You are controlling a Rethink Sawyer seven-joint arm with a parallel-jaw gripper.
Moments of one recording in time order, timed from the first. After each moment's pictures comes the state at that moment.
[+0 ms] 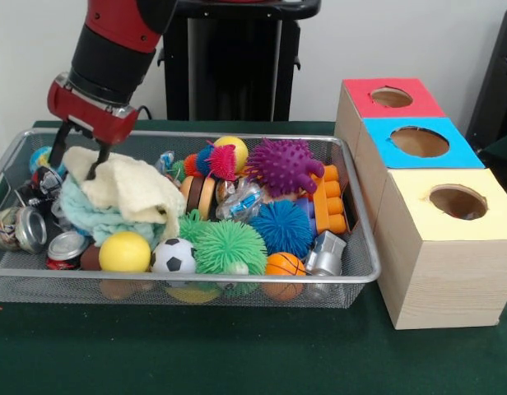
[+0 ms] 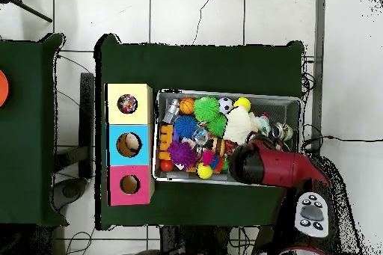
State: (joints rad) arm -0.30 -0.51 -0.30 1.59 -0.38 0.16 2.00
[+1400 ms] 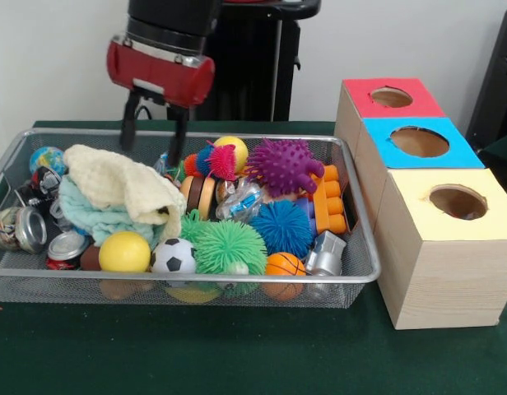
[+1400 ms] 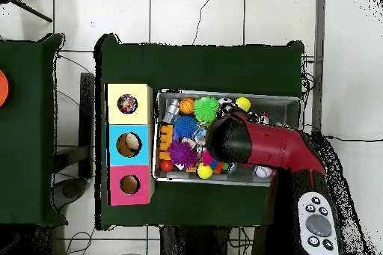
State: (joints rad) arm -0.34 -0.72 -0.04 1.60 -0.26 0.38 2.00
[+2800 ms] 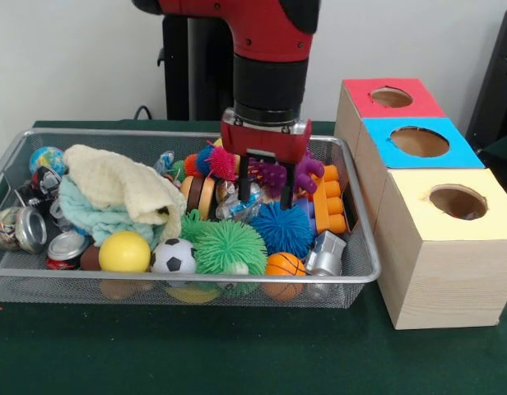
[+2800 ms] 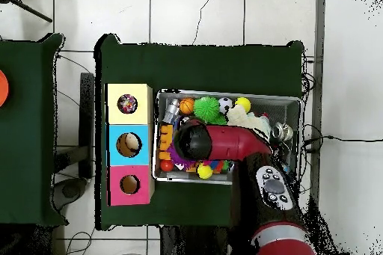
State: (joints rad) arm -0.31 -0.57 0.09 1.67 -0.23 0.34 2.00
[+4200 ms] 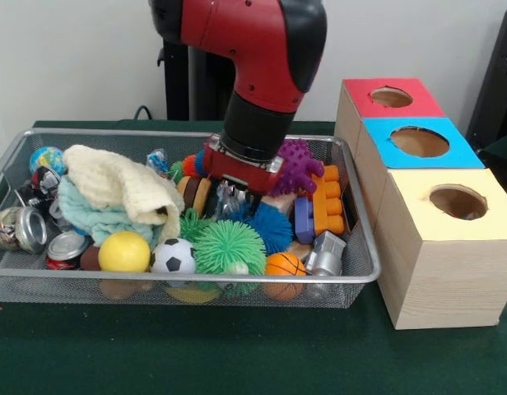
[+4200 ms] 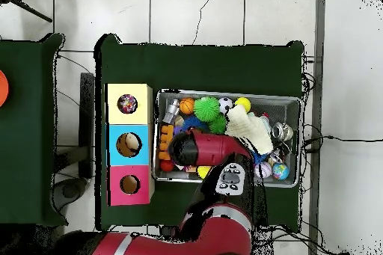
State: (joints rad) arm -0.06 -0.36 -0.26 1.56 -0.13 0.25 2.00
